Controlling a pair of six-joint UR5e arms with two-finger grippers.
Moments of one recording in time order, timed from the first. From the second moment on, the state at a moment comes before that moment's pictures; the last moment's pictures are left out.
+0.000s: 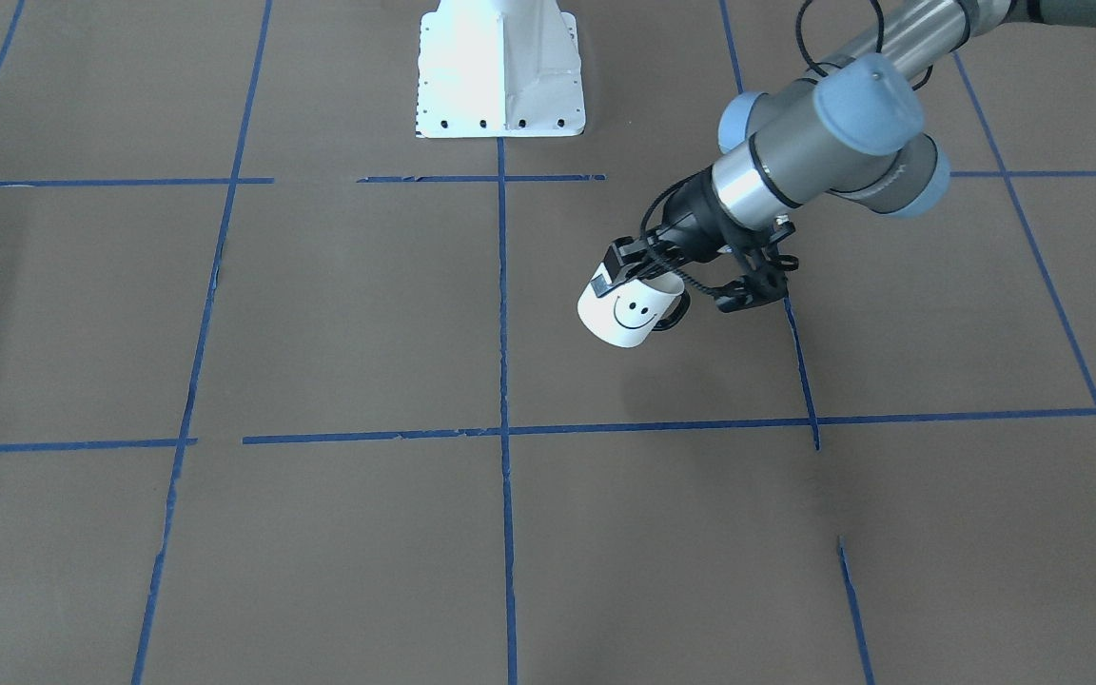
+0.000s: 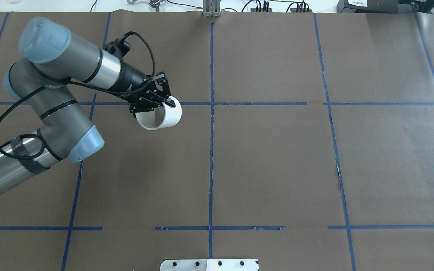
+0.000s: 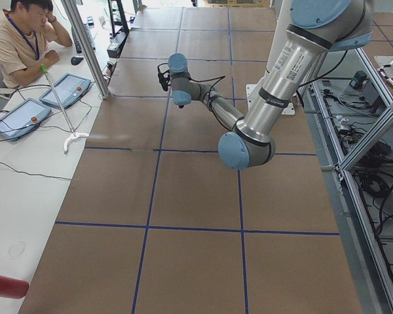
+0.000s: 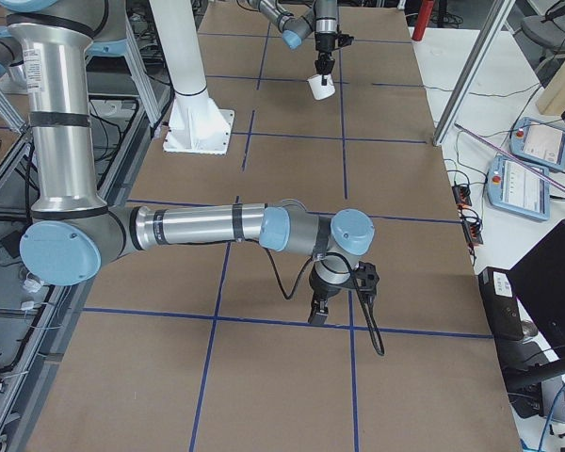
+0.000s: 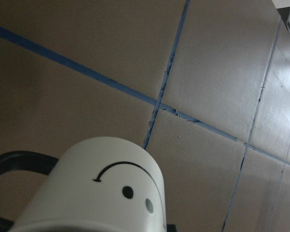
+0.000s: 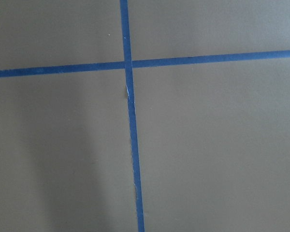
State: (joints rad) left arm -0.77 -2.20 -1.57 -2.19 -2.28 -1.80; right arm 1.53 -1.54 1.64 -1.83 2.27 0.01
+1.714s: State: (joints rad) left arm -0.65 -2.51 -1.35 -1.83 -2.13 -1.73; right arm 1.53 -1.54 1.64 -1.83 2.27 0.01
